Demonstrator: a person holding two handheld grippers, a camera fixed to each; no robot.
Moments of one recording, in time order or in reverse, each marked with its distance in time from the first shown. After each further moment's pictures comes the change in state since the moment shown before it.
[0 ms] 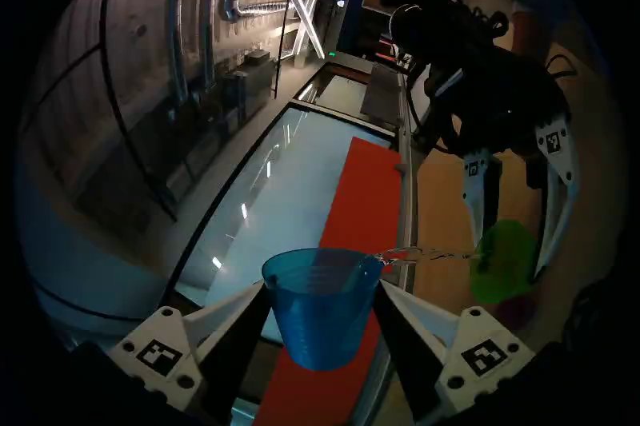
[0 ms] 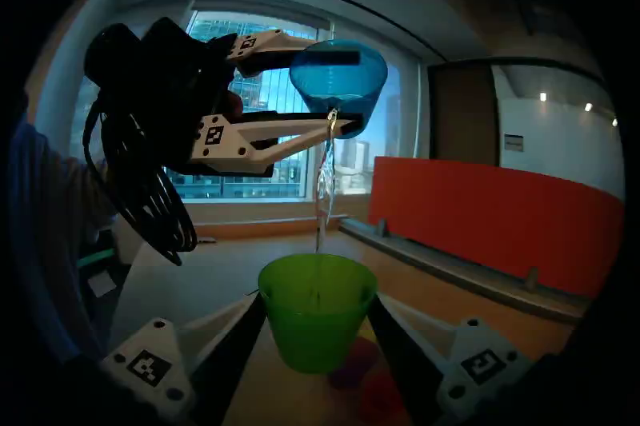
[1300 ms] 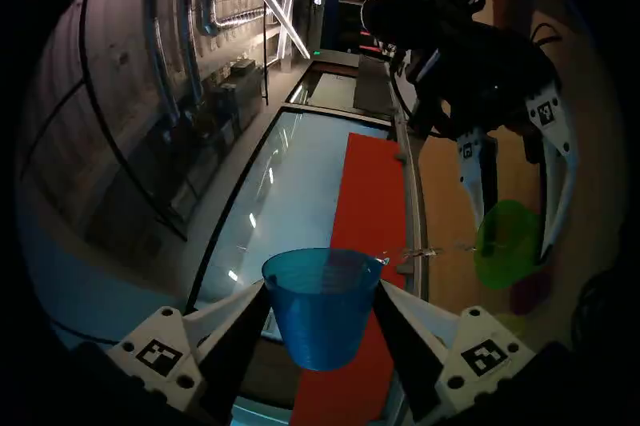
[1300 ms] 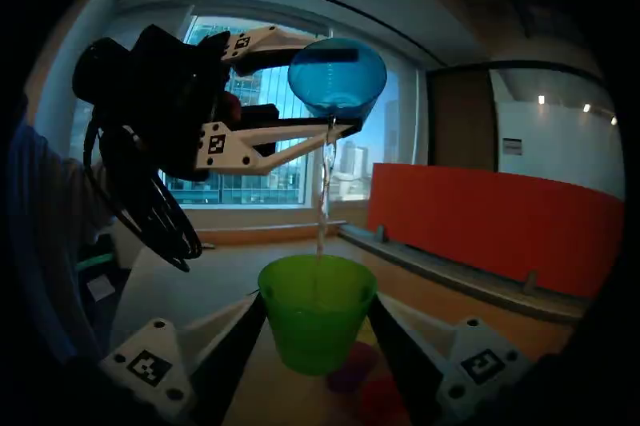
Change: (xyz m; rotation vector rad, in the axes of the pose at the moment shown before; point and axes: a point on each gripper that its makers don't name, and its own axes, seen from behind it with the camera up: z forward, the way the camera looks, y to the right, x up) left arm 0.007 -0.009 -0.001 0.015 -0.003 0.146; right arm 0.007 0.001 -0.001 -0.005 0.029 0.003
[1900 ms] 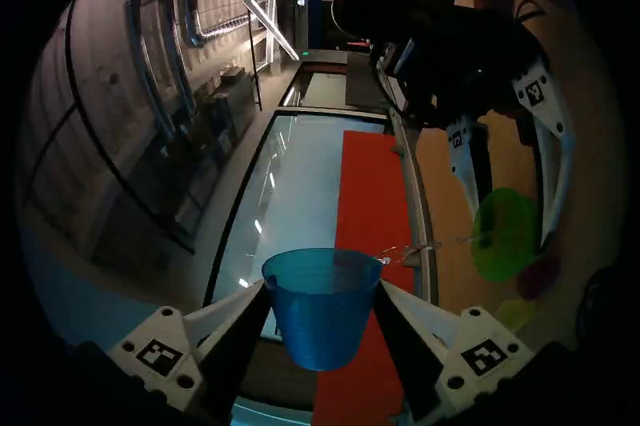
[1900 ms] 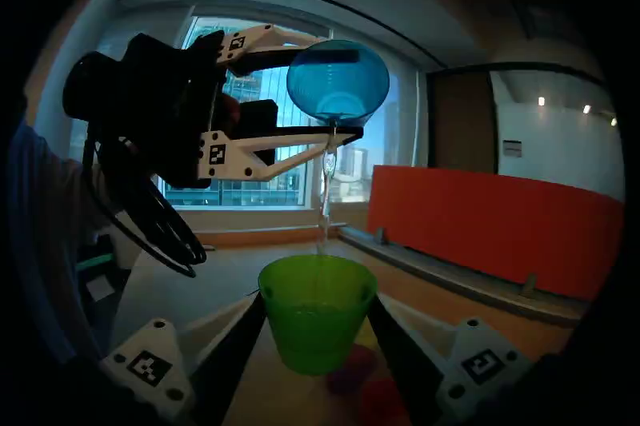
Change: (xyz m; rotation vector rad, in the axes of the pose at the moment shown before) left arm 0.004 0.000 0.000 0.009 -0.001 0.104; right arm 0.004 0.000 0.001 -0.002 0.005 -0.004
